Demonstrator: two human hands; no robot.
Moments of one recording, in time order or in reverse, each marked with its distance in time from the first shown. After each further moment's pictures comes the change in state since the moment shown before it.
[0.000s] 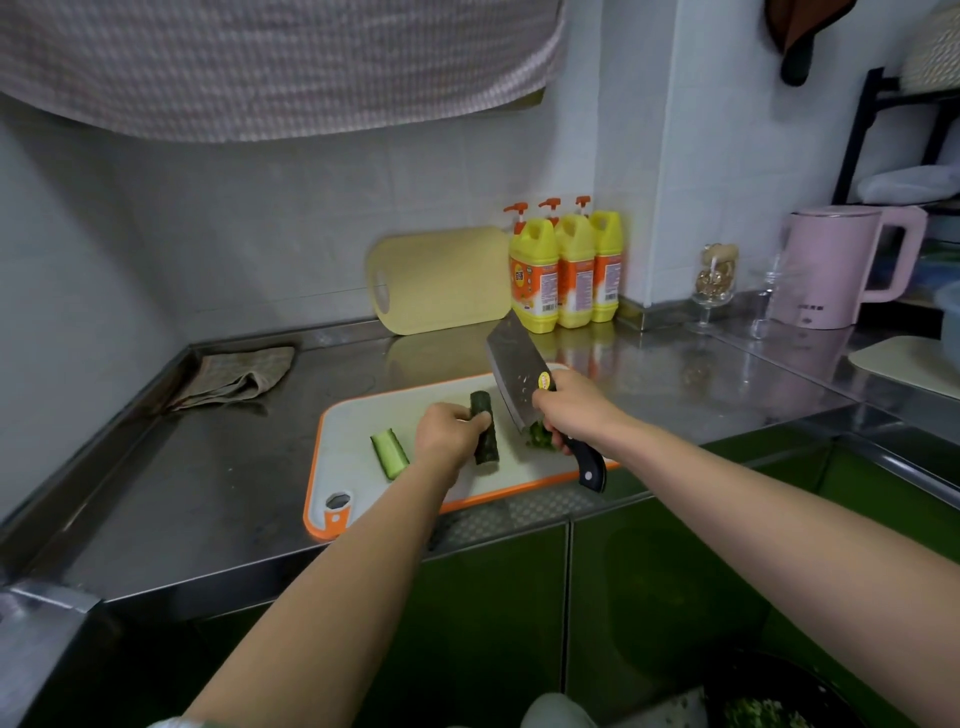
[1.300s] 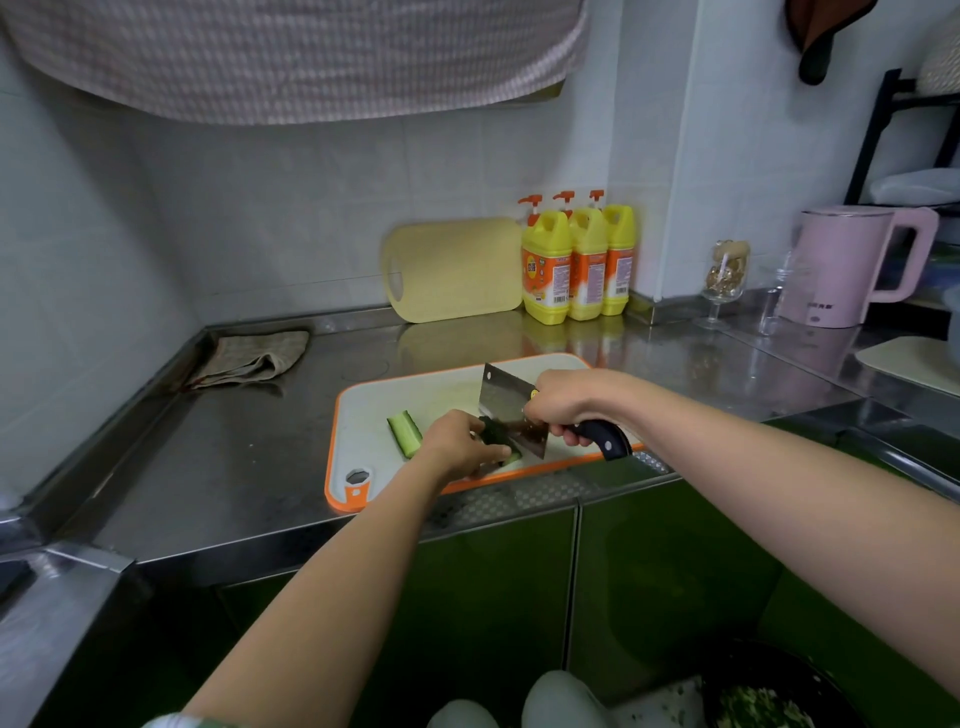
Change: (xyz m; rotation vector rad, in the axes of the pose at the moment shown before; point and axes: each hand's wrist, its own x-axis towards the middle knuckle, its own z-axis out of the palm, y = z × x) left_hand -0.024 -0.014 -0.023 0.269 -0.271 0.045; right_hand -0.013 -0.040 0.009 -0.522 -0.329 0.157
